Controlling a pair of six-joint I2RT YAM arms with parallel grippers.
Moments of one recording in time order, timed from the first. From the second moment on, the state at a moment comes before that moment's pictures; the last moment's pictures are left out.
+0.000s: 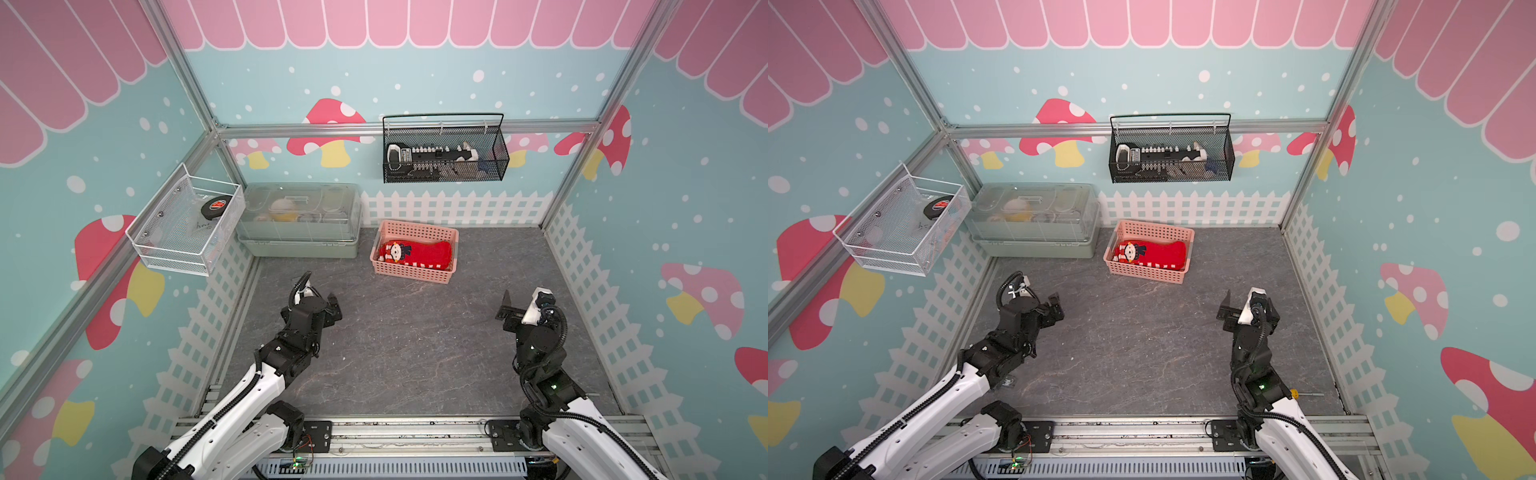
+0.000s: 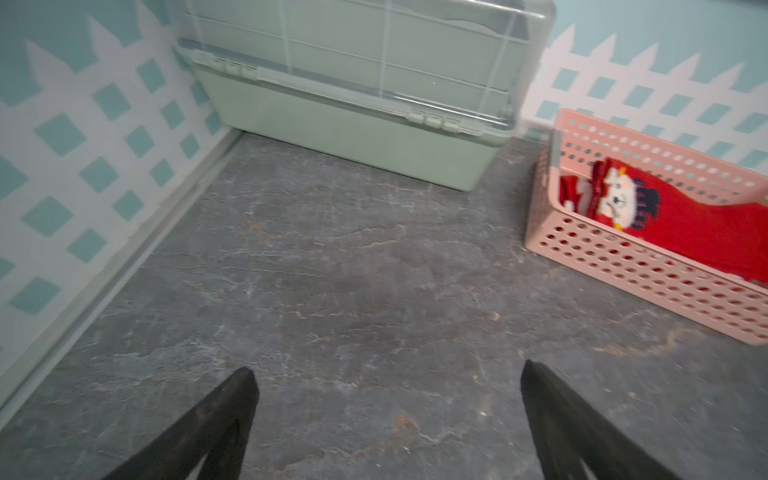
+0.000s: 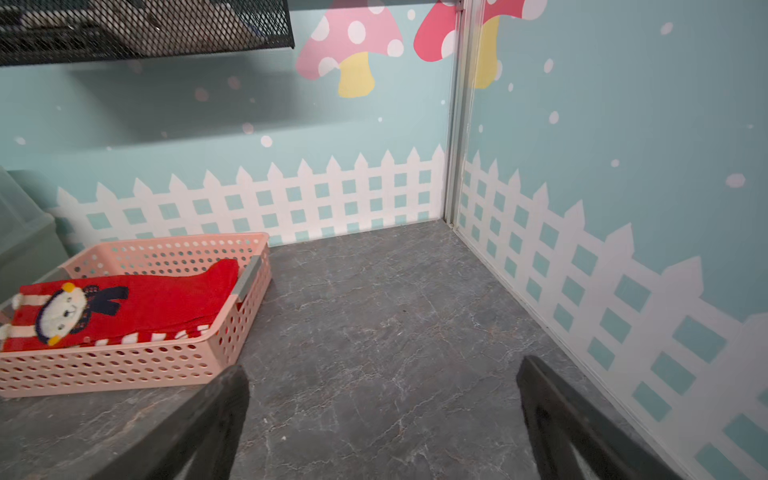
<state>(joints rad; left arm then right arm) -0.42 0.85 0.53 -0.21 -0.58 -0.41 0.41 0.57 0.25 0.24 0.66 0.06</state>
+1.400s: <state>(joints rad) -0.19 1.40 0.39 0.70 -0.42 -0.01 0.12 1.47 0.32 0.80 0.51 -0.14</state>
